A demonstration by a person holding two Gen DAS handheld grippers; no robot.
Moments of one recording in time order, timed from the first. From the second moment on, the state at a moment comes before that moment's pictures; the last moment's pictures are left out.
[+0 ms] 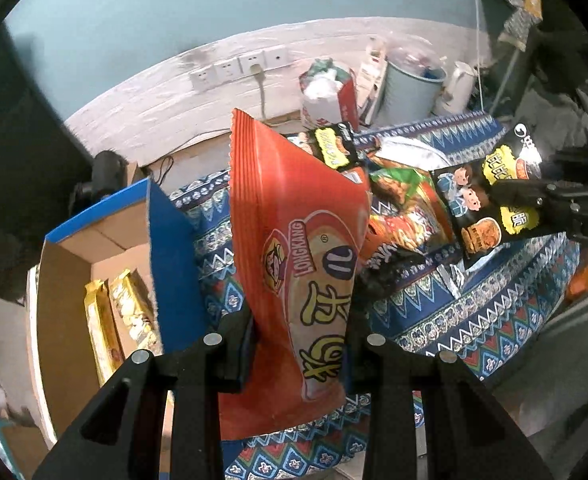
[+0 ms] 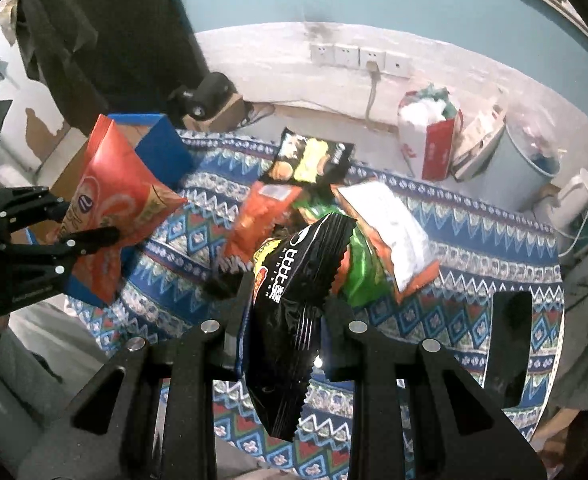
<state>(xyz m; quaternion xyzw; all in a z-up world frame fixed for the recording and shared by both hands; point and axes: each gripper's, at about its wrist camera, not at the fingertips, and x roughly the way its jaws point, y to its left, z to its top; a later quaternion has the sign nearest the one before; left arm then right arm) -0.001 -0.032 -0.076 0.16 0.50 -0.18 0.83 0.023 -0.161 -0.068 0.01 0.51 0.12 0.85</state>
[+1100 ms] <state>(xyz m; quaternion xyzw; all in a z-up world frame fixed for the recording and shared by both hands) 0.008 0.087 -0.055 0.08 0.49 -0.09 0.87 0.080 -0.041 -0.025 -0.01 0.47 0.20 0.86</state>
